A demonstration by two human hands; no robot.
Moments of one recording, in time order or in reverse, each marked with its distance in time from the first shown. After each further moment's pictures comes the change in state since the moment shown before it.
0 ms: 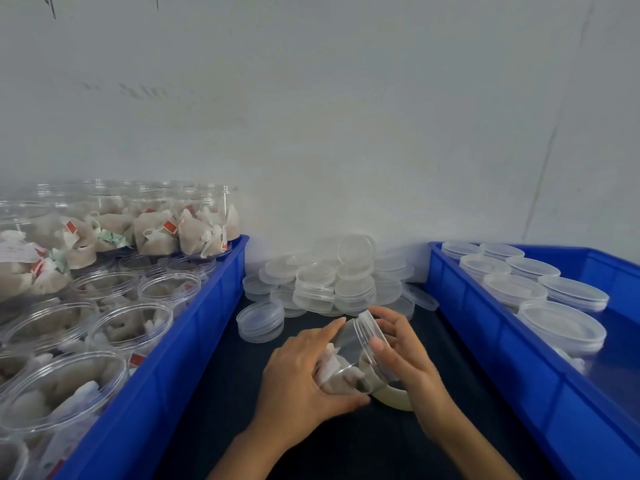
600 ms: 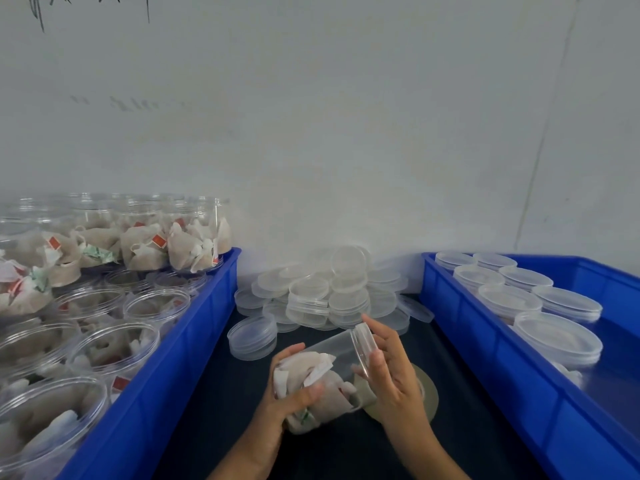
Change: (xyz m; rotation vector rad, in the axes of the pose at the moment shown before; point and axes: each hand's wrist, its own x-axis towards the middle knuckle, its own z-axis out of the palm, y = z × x) left_hand -0.003 -0.013 -0.003 -1.040 -0.097 -0.460; right_hand 0.008 0.017 0.024 -0.009 0.201 -0.112
